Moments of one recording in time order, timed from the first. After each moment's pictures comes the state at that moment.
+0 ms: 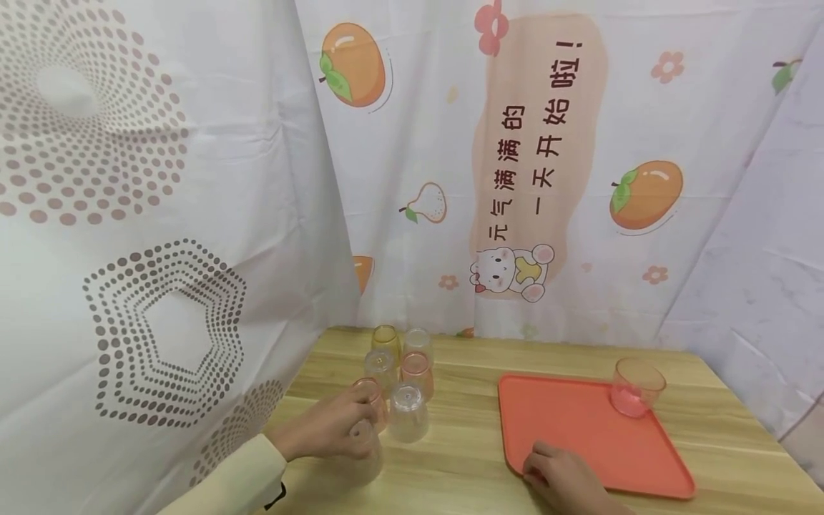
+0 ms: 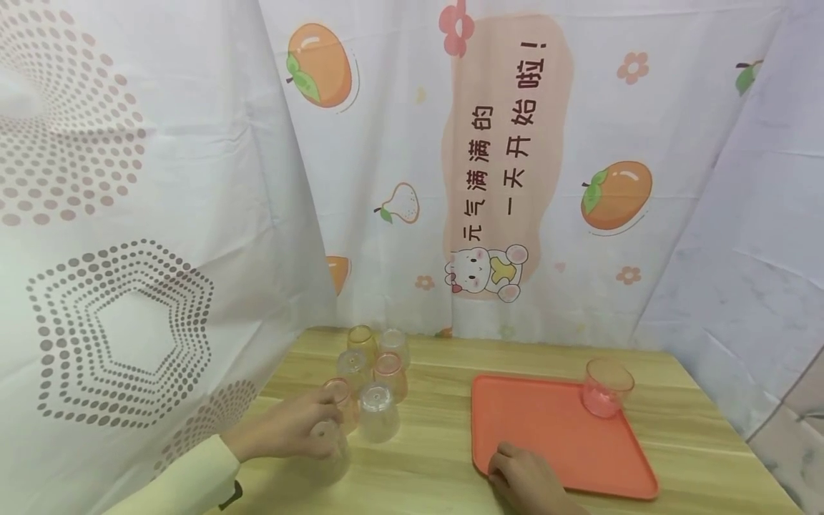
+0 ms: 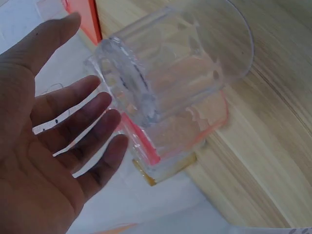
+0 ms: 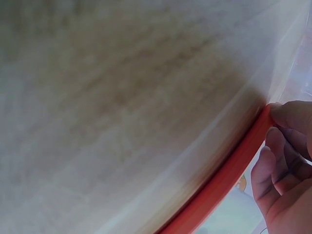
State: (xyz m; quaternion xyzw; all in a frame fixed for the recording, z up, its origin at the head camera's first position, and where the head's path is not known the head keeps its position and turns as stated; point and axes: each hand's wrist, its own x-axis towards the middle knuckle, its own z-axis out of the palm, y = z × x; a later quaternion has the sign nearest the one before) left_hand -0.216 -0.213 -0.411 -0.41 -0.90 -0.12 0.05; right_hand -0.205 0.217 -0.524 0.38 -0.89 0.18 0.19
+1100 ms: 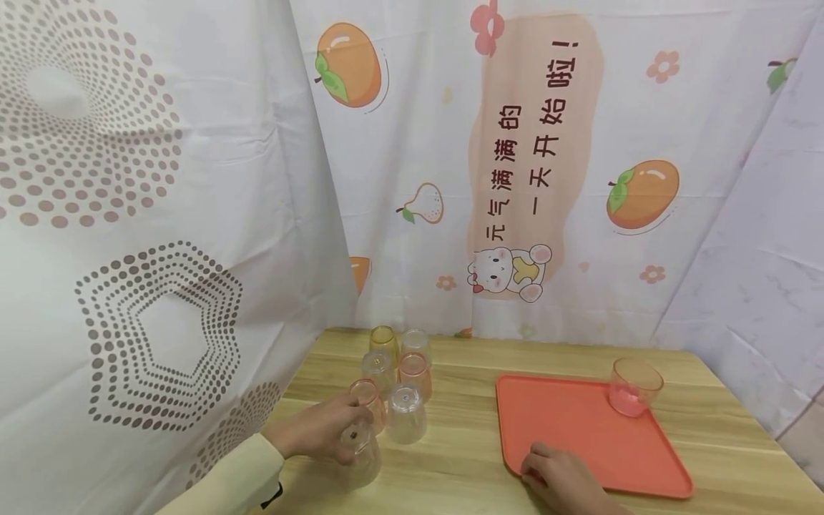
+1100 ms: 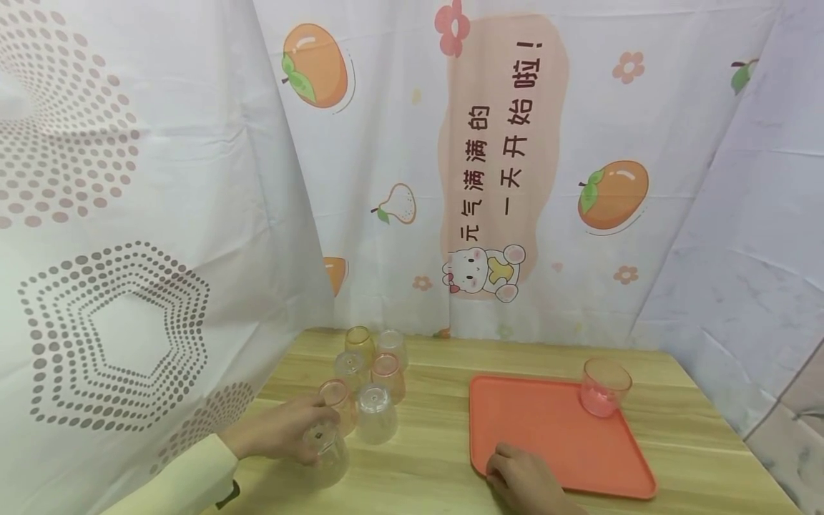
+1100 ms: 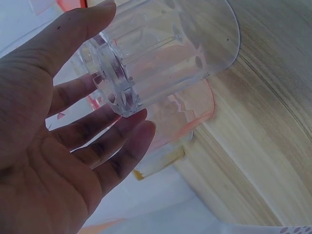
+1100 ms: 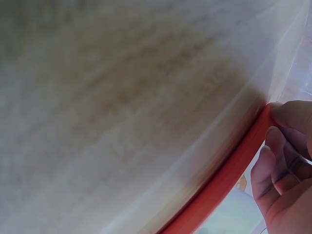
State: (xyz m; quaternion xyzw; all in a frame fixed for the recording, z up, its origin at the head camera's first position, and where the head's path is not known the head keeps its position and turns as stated) left_hand -0.221 -0.227 -0.418 -0.34 -0.93 -0.11 -0.06; right_hand -0.204 0.217 -0.523 0.38 -0.88 0.19 0.18
